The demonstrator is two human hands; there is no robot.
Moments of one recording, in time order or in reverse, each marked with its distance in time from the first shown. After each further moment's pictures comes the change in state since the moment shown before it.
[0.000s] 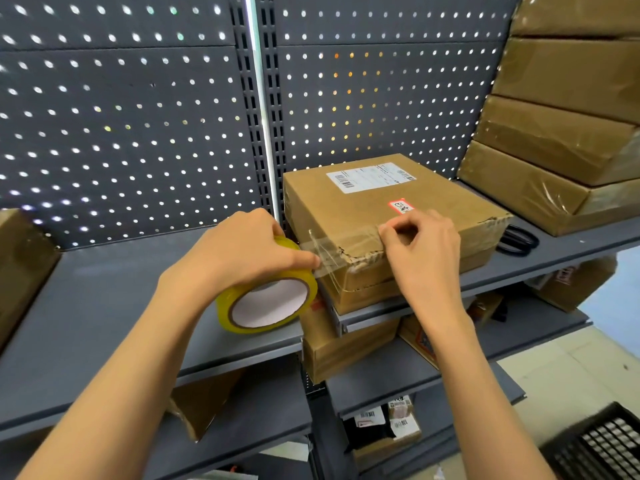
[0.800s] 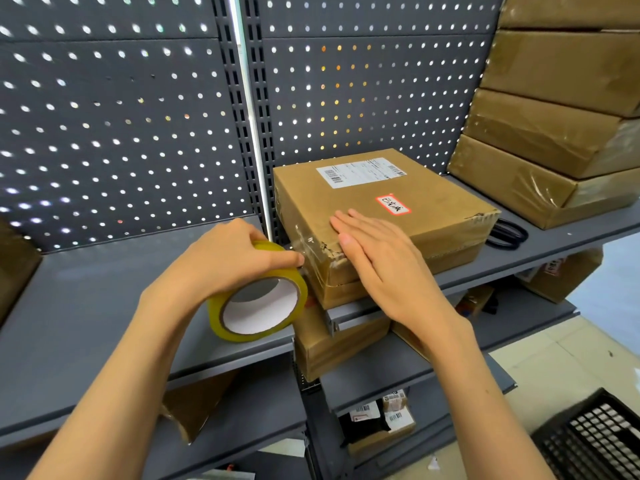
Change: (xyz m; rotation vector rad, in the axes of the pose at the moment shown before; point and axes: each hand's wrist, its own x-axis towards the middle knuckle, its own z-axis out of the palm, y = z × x) left_hand 0.009 -0.018 0.016 -0.171 -0.029 -0.072; right_hand -0.005 0.013 0.011 -0.155 -0.329 -0.466
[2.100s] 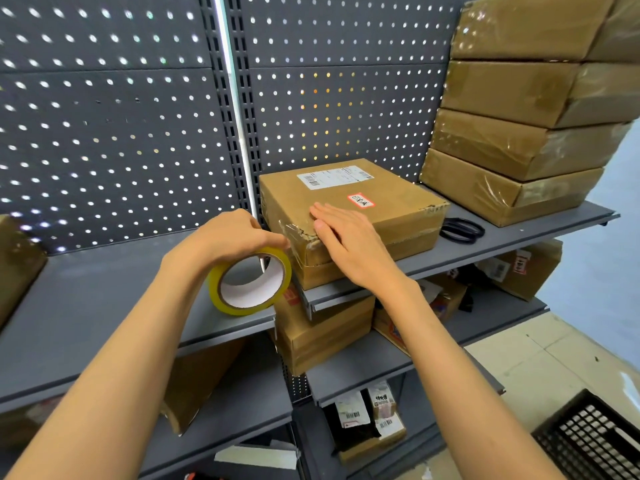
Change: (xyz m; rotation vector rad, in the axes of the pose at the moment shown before) left_hand 0.003 0.017 0.003 0.076 -0.014 0.030; right_hand 0.009 0.007 0.001 0.125 -0.002 0.016
